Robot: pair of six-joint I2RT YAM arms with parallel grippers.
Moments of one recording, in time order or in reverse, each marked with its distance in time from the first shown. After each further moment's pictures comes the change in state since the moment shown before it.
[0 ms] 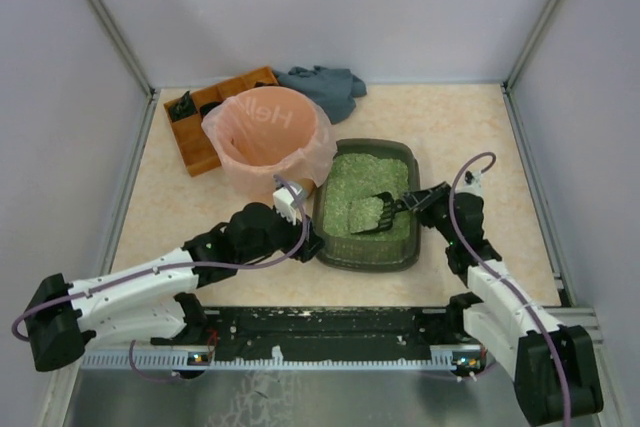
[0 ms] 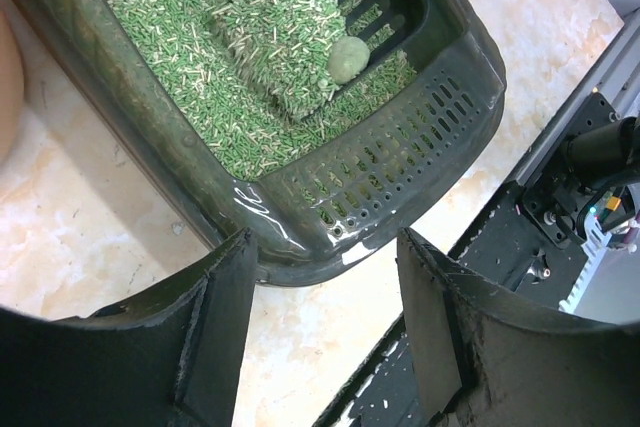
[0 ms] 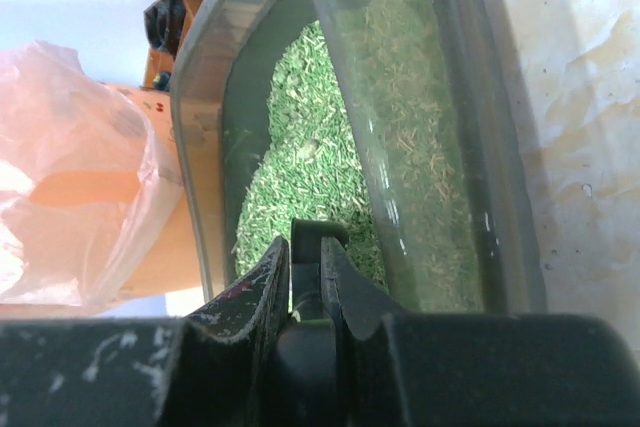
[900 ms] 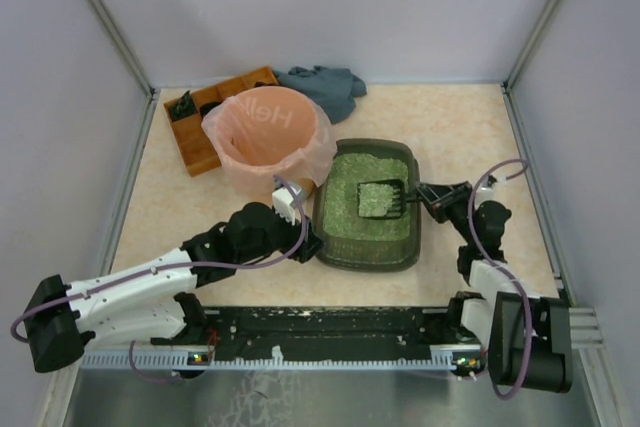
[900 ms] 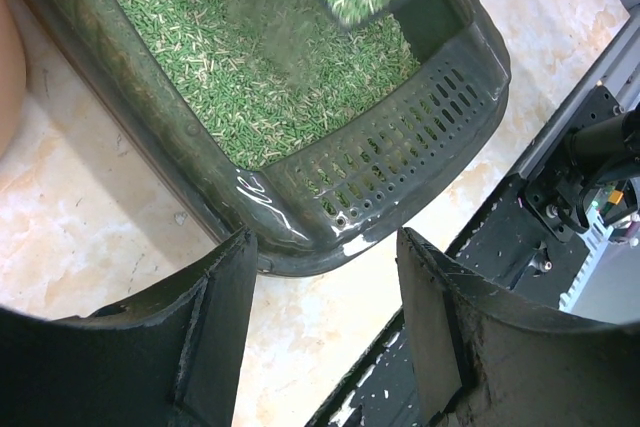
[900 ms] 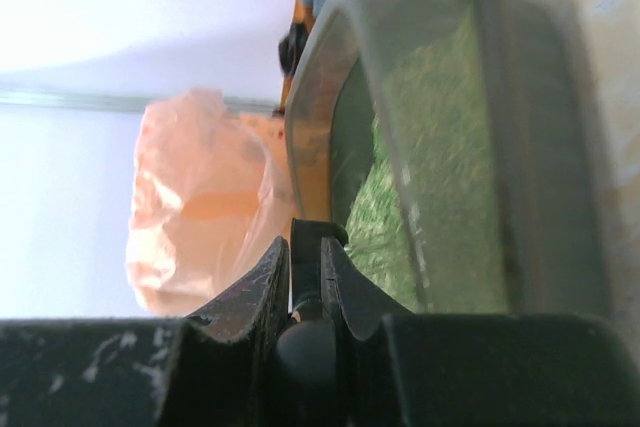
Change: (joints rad) left arm 0.005 -0.016 0.006 -0.040 0.004 -0.003; right arm -0.370 0.166 -0.138 0.516 -0.445 0.272
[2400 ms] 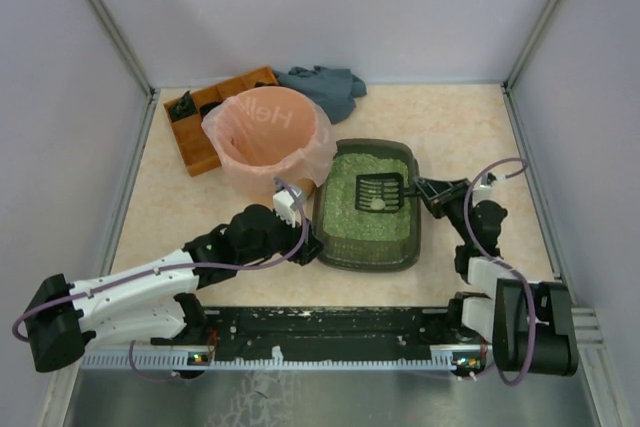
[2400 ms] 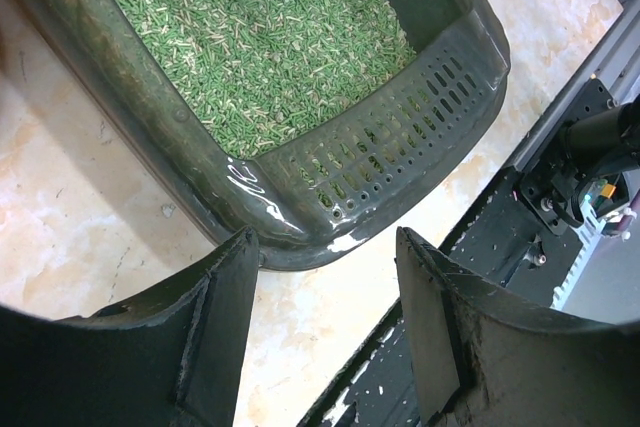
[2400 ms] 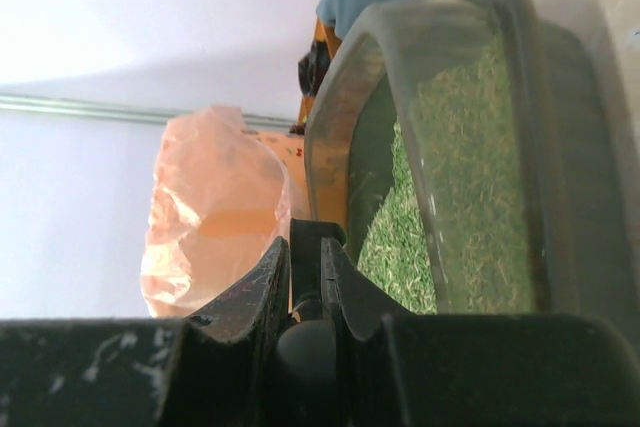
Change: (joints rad) left arm 0.002 0.007 -0.030 0.032 0.022 -0.031; right arm 0.076 0.120 -0.006 0.188 0.056 0.048
